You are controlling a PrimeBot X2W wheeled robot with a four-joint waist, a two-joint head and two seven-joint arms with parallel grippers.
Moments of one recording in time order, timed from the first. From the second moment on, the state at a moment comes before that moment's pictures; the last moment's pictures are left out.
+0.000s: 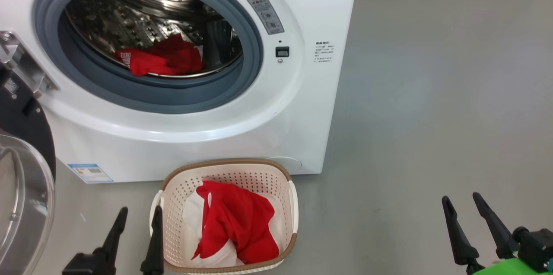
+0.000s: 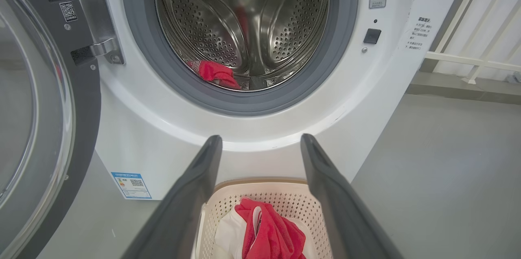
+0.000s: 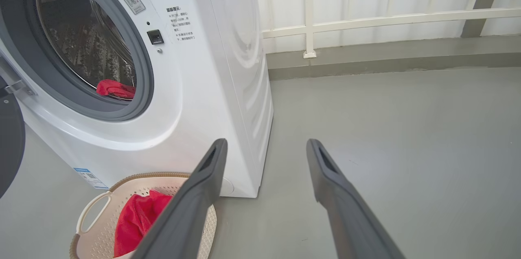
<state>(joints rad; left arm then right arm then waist) -0.04 0.03 0.05 0.28 -0.19 -0.12 -0.26 0.10 -0.17 0.00 0.19 0.42 0.12 -0.26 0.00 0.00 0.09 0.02</state>
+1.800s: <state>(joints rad) -0.78 0.12 -0.12 0.71 0.11 -0.01 -0.25 -0.10 -0.15 0.02 0.15 0.42 0.12 -0.26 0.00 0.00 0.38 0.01</state>
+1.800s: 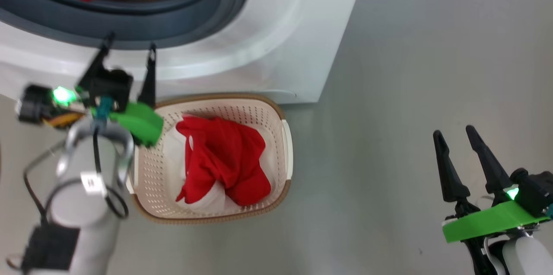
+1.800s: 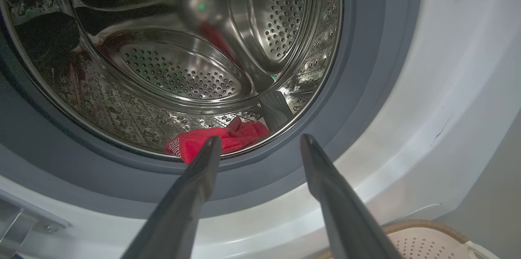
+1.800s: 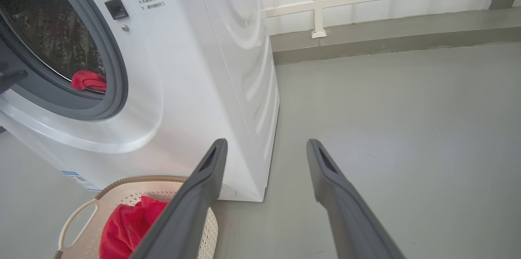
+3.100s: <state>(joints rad) -1.42 0.28 -0.23 1.29 0.24 0.11 -0.03 -0.25 -0.11 0.09 0.13 0.43 0.12 -0.26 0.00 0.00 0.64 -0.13</state>
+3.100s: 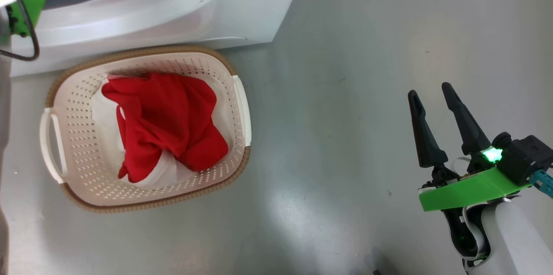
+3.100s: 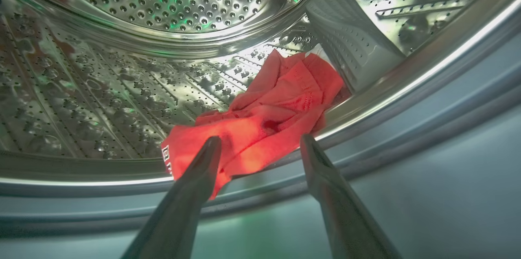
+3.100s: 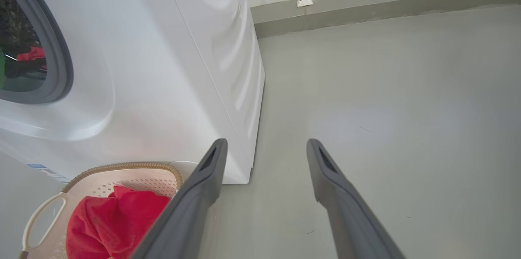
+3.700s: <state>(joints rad) -1.43 0.31 -0.25 1.30 0.23 0.15 -0.03 -0.25 -0.11 0.10 0.13 0.43 0.12 -0.26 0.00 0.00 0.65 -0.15</state>
